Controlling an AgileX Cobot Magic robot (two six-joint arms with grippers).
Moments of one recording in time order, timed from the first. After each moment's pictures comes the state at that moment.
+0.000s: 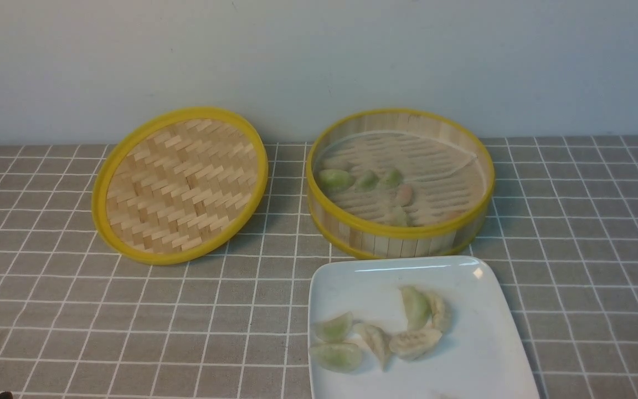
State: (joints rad) right arm 0.04 -0.01 0.02 -0.05 0.40 0.00; left arm -0.04 -0.01 0.03 -0.05 0.36 0.04
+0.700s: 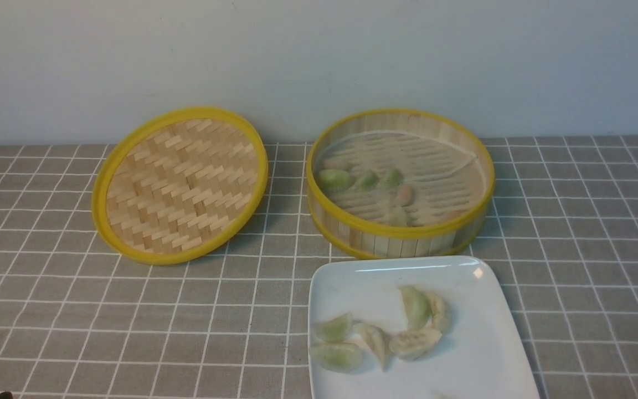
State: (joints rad) right arm 0.04 -0.01 0.02 -0.05 0.40 0.01; left arm -0.04 -0.01 0.03 -0.05 0.36 0.04
